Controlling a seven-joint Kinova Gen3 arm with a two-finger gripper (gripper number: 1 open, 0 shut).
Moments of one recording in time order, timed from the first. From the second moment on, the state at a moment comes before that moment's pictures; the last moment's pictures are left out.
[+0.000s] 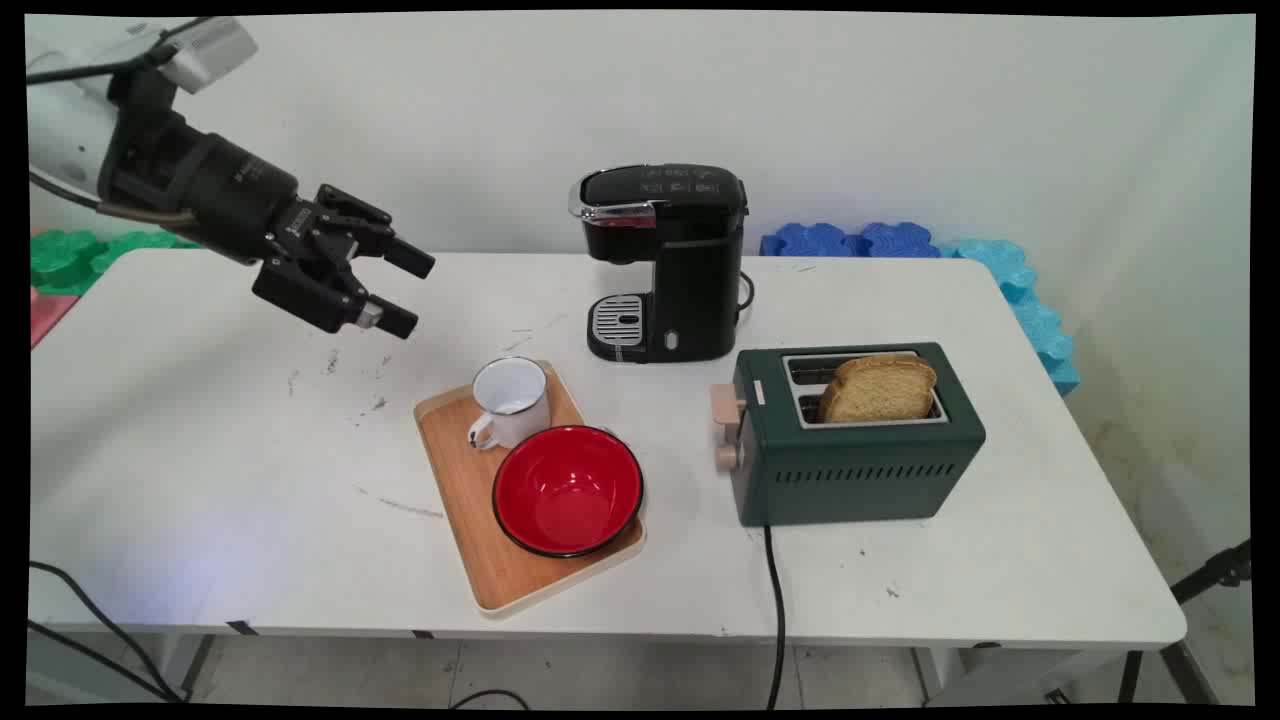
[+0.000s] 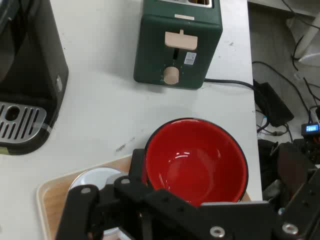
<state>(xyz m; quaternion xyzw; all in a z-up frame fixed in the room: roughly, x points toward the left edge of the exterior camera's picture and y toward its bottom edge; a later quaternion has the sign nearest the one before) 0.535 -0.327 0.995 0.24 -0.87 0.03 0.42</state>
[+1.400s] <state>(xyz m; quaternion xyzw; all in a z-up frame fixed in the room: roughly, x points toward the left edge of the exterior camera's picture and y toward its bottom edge) 0.404 -0.396 1.017 0.23 -0.87 0.04 0.44</state>
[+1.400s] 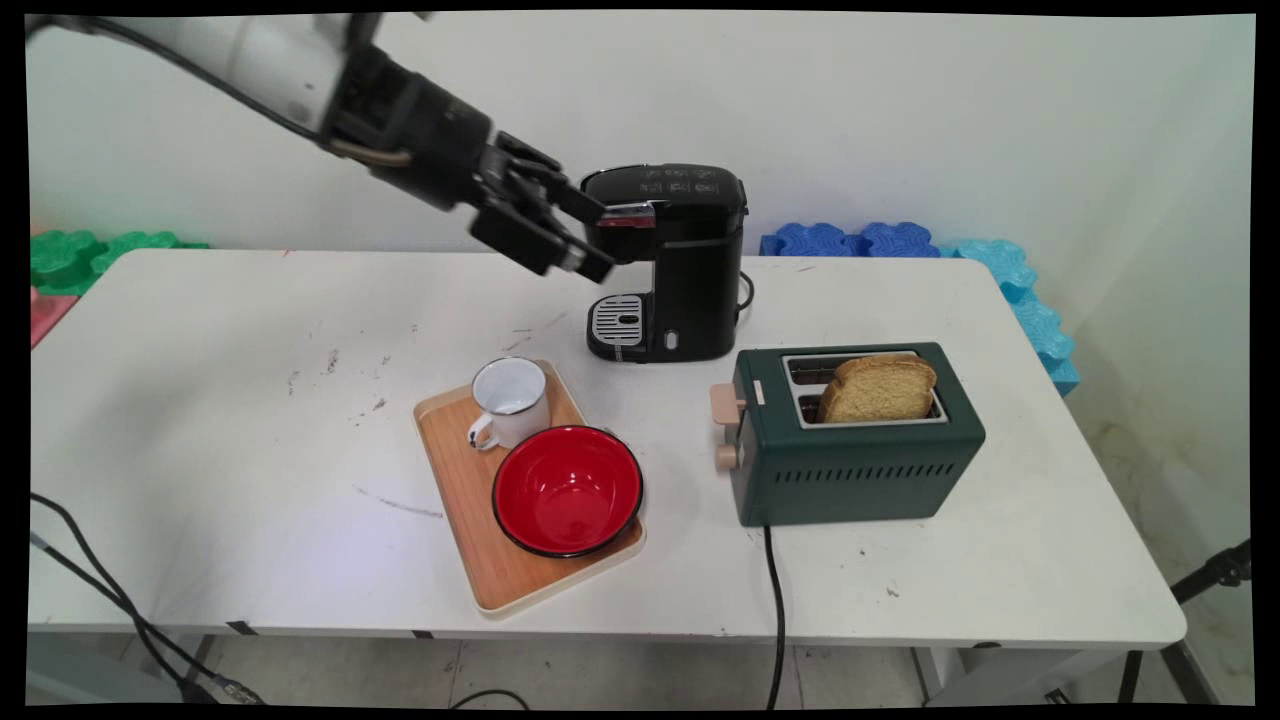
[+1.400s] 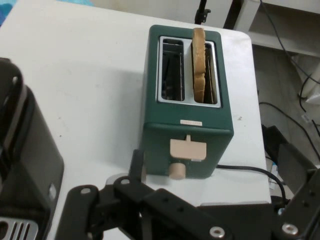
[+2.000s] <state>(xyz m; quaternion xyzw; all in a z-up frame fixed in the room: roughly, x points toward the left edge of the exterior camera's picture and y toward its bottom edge) 0.352 -0.417 0.963 0.19 -0.88 0.04 0.43</state>
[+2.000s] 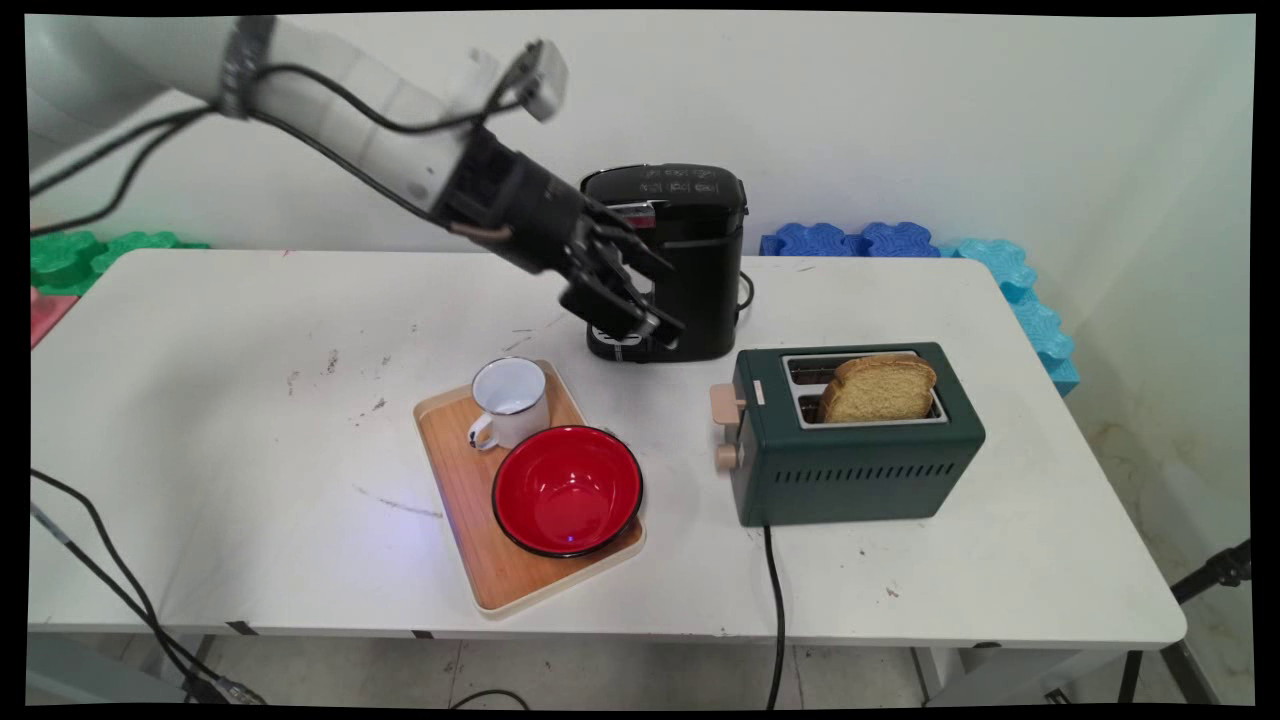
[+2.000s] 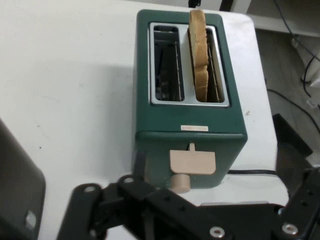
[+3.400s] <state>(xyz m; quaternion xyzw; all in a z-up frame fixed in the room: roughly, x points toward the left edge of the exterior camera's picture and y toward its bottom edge) 0.289 -0.440 0.902 0.12 -0.92 0.05 0.38</state>
